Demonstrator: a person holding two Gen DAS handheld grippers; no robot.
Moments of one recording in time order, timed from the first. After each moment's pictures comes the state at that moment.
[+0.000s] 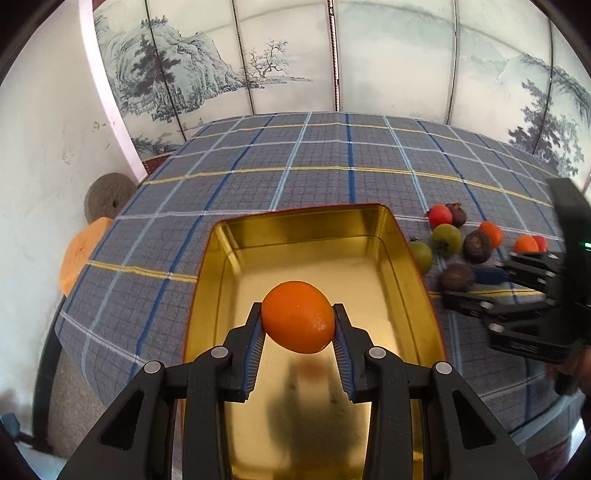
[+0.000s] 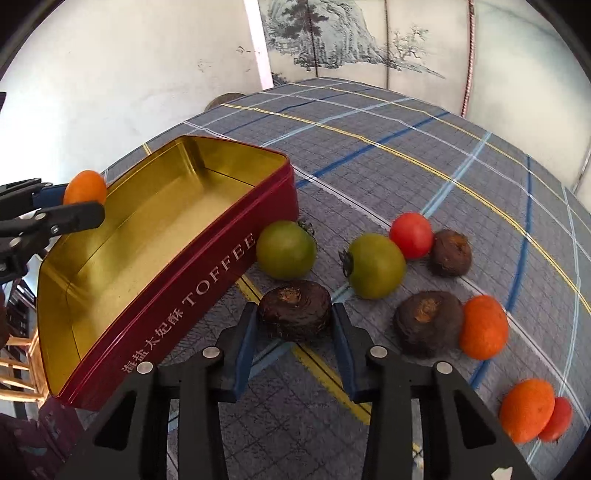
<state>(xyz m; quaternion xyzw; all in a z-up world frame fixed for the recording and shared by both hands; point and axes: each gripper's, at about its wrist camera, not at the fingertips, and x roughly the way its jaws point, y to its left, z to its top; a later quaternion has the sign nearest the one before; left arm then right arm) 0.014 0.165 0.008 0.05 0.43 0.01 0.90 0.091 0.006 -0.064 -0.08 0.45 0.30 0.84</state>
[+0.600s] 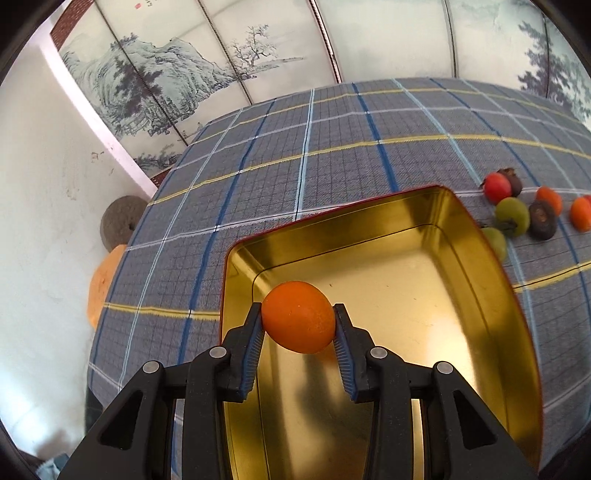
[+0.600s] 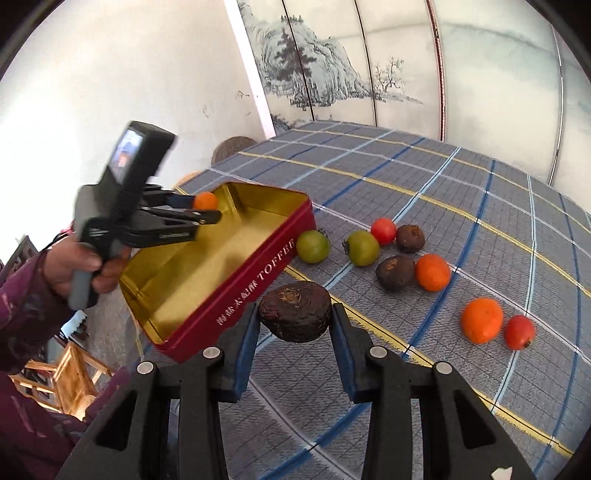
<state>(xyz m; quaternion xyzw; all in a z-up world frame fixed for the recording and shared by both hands) 0.076 0.178 -0.024 0.15 0.46 0.03 0.88 0.013 -0.042 0.006 -0.02 0.39 0.32 0.86</state>
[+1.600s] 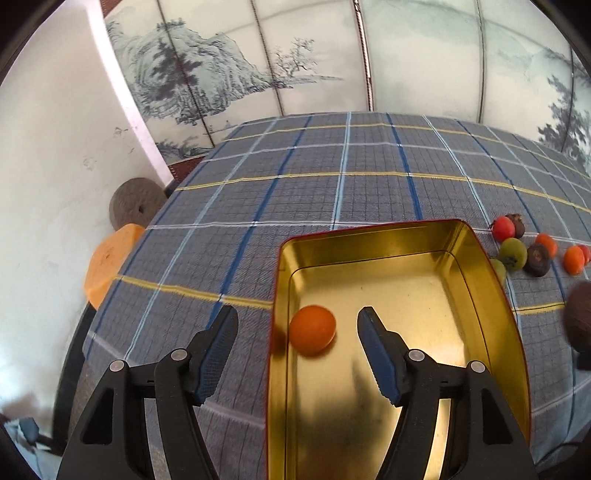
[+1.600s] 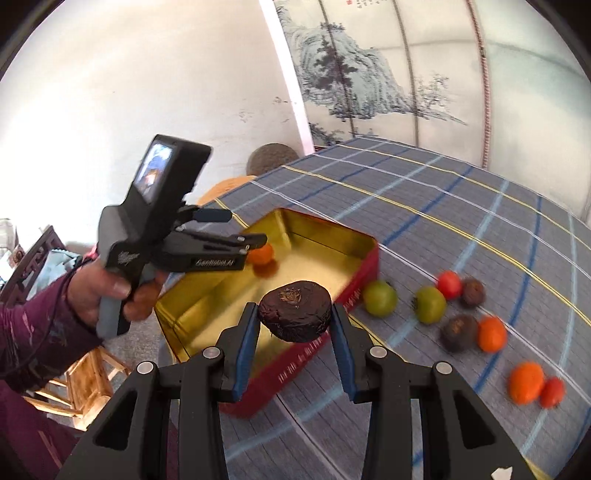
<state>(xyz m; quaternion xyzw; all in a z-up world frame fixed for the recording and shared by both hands) 0.037 0.218 0.004 0.07 0.41 0.06 0.91 0.043 0.029 0.026 -0.03 0.38 0.39 0.84</state>
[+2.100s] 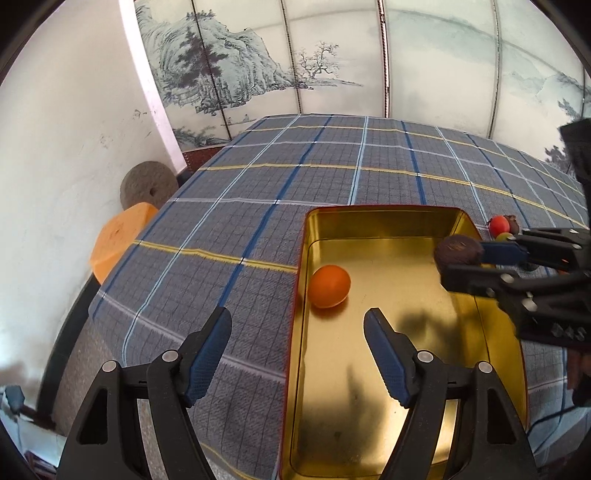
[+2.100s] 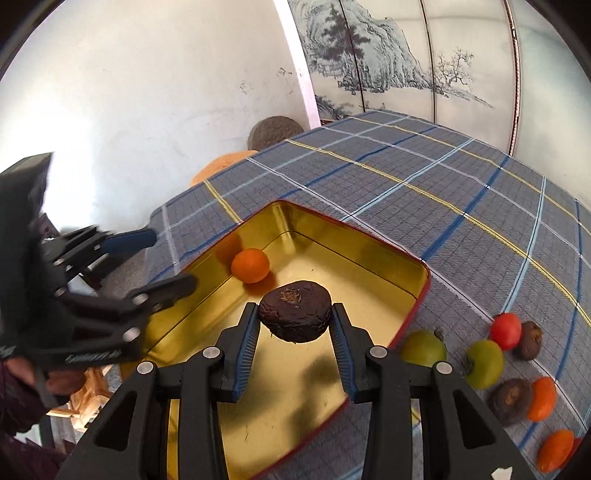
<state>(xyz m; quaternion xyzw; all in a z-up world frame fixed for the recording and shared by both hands) -0.006 0.233 0.003 0.03 0.41 0.08 0.91 0.105 0.096 -0.011 -0.05 0.43 0.38 0.82</state>
